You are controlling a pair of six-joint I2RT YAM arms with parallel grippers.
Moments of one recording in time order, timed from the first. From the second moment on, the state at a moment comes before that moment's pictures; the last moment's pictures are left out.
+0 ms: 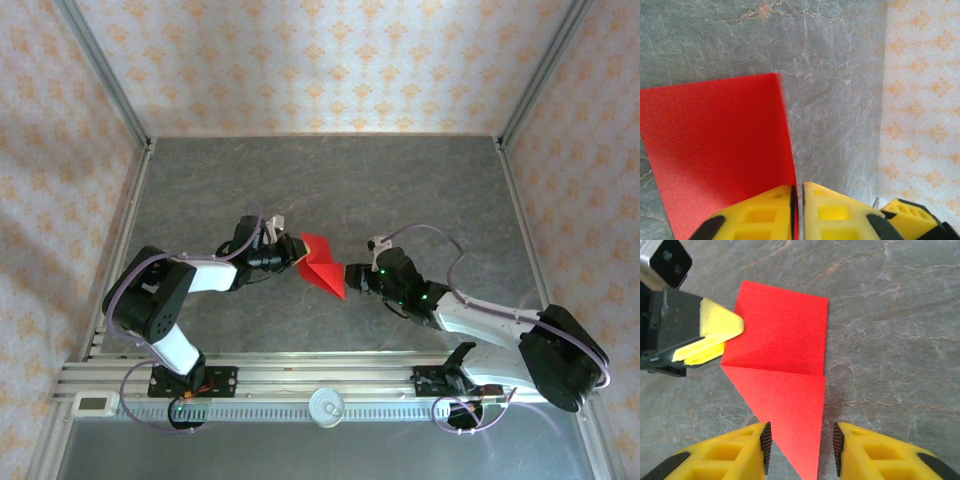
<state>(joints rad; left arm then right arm) -0.38 1.64 0.59 0.46 0.56 -1.02 0.78 1.19 0.44 0.15 0.01 0.61</state>
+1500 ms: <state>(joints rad) -0.38 1.65 0.62 0.47 0.63 -1.02 1.10 1.62 0.56 0.27 0.55 0.12</state>
